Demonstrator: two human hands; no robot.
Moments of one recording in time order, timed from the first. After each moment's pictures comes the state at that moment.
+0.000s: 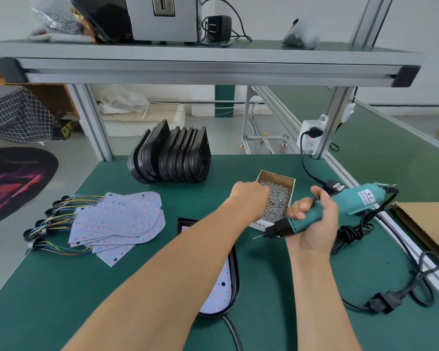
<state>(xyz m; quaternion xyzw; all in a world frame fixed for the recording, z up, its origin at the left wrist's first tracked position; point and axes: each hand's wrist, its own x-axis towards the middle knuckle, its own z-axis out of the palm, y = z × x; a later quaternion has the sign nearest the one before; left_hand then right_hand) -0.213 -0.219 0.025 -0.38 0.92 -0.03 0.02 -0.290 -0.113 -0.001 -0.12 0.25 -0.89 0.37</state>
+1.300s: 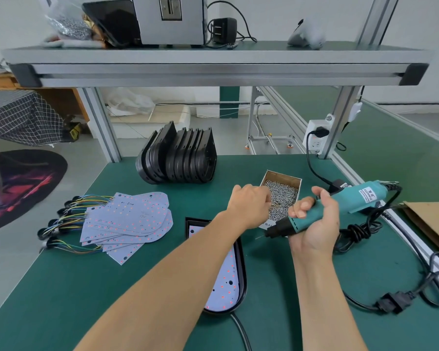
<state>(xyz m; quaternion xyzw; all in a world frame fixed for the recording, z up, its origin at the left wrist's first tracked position) -0.197 -0.226 -0.008 -0.40 0.90 0.11 -0.14 -0.281 -0.117 0.000 -0.13 0.26 -0.89 0.36</state>
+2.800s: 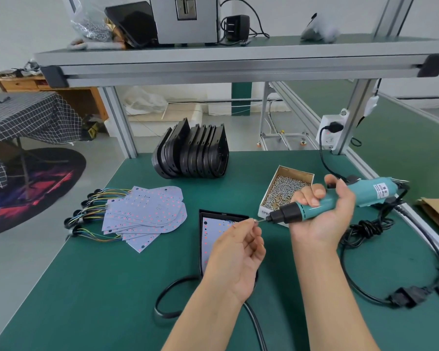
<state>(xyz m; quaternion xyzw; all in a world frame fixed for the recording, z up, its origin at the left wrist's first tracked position) -0.107 -0.085 0.021 -0.39 0.15 0.80 -0.43 -0.252 -0.108 0.028 -0.10 0.13 -0.90 0.41</state>
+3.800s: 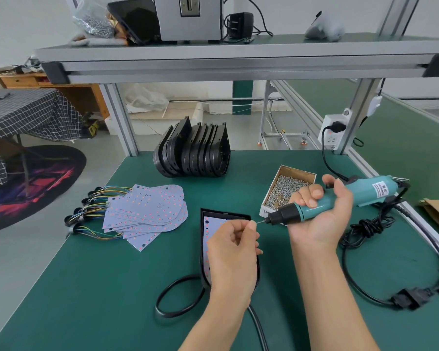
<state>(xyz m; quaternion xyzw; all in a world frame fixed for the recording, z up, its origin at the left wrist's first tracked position) -0.111 -0.074 0.006 -0.51 0.43 0.54 -0.51 -0.247 -0.109 0.026 -0.13 0.15 -0.89 0.41</state>
